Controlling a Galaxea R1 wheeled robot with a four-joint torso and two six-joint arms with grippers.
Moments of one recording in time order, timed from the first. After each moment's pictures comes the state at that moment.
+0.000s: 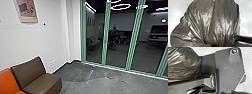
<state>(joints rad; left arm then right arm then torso) 1.50 3.00 -2.62 -0.63 0.00 0.67 -1.55 2.92 -2.52 0.11 -0.05 -0.11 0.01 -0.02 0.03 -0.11</state>
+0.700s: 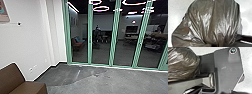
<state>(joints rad) 1.51 3.03 -2.69 -0.63 0.00 0.67 -1.55 2.95 -2.56 0.11 -0.05 -0.11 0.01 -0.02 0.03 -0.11</state>
